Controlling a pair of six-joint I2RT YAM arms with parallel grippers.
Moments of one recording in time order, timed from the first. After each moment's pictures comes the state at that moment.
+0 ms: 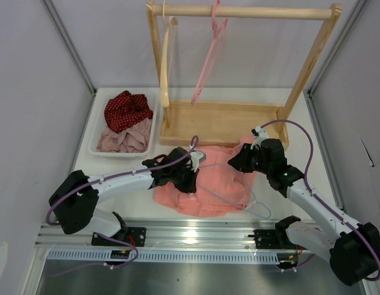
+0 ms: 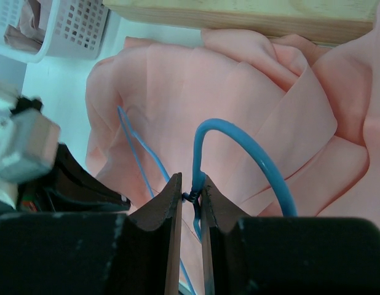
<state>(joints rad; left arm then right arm) -0.91 1.42 0.80 -0.32 0.22 -0.30 0.44 0.99 0.62 -0.14 -0.28 0.52</state>
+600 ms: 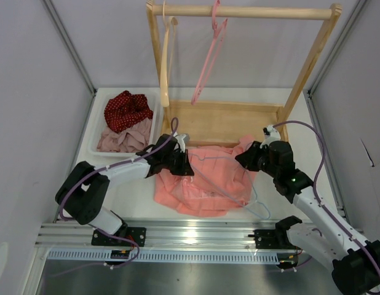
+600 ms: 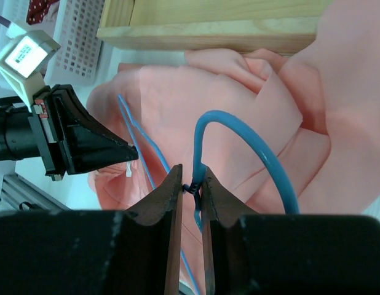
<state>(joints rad) -0.63 1.51 0.78 -0.08 0.36 -0.52 0.42 0.88 0.62 -0.19 -0.17 0.57</state>
